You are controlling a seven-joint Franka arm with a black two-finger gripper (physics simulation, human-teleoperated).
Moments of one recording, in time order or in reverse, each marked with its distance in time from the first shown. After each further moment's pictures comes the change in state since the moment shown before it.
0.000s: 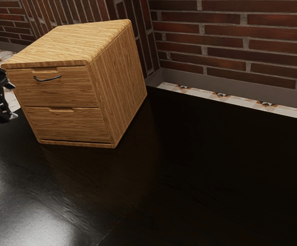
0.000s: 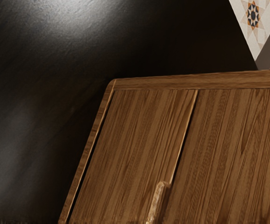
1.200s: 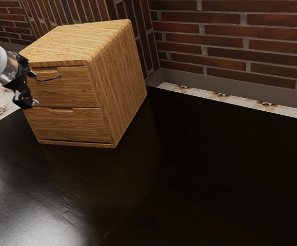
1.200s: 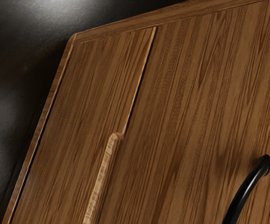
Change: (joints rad) arm -0.012 0.198 -0.047 0.193 0.003 0.017 -0.029
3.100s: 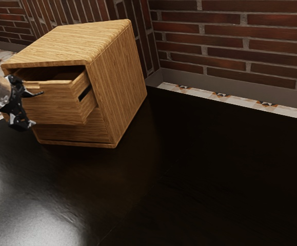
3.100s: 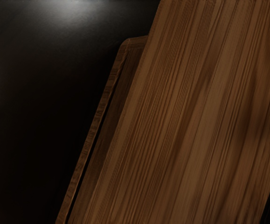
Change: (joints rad) arm -0.025 -0.189 0.015 -0.282 0.006 0.108 -0.051
